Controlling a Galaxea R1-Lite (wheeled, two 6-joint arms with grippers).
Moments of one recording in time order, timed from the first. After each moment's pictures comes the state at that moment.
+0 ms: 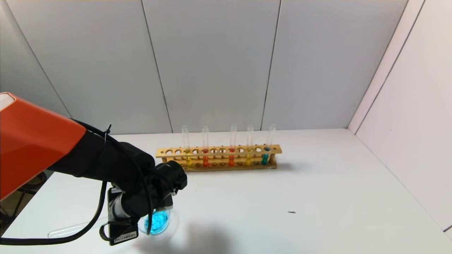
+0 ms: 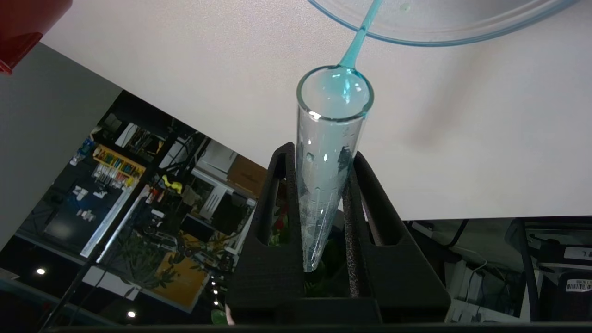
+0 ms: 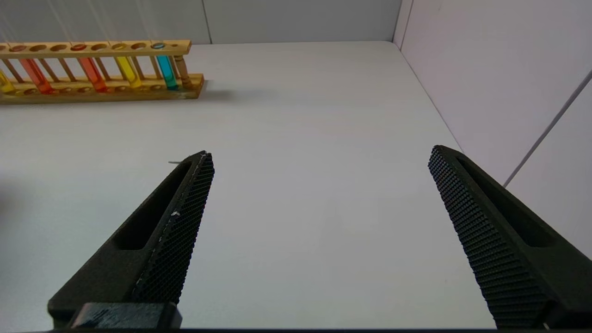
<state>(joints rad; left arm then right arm) -0.56 1.98 -1.05 0.71 0.68 0.45 0.00 0.00 -0.02 0.04 -0.01 0.01</state>
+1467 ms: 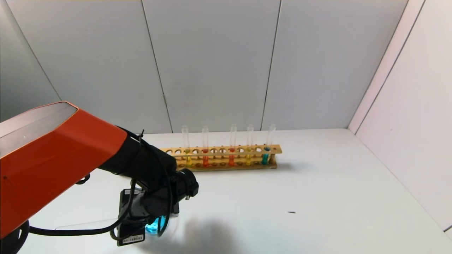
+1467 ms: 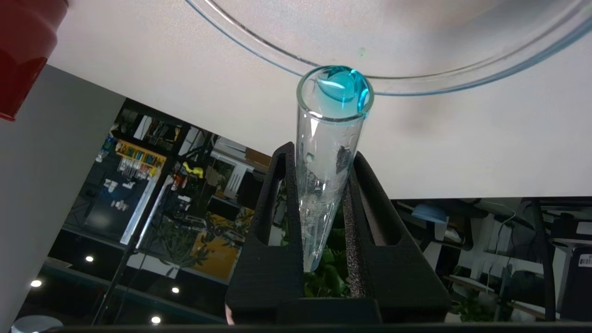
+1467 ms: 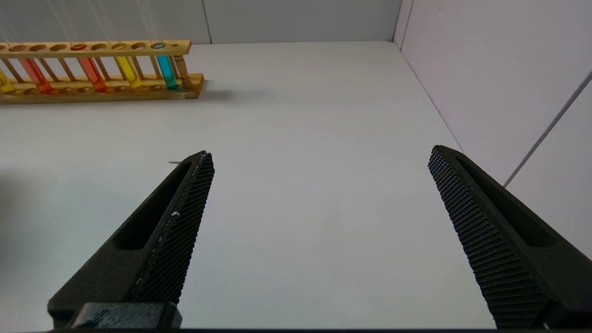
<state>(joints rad) -0.60 2.11 -1.16 0.84 0.70 0.45 0.00 0.00 -0.02 0.04 -0.01 0.01</state>
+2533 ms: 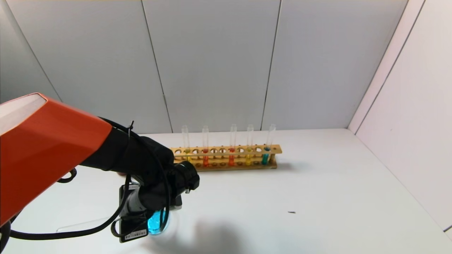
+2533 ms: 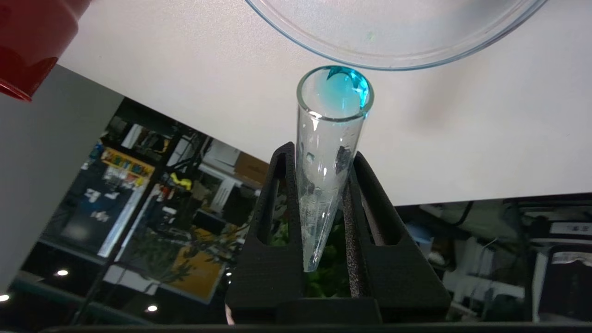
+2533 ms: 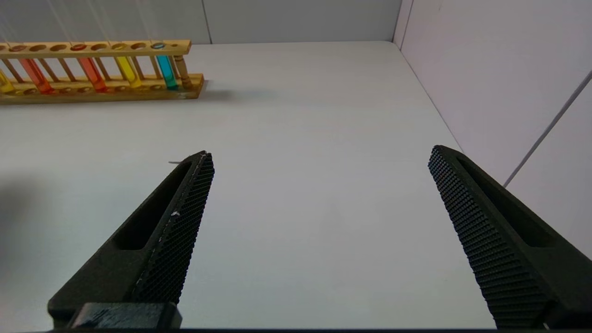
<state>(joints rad) -0.61 2.06 -1.19 0.87 0.65 0.41 0.00 0.00 -0.02 0.04 -0.01 0.01</state>
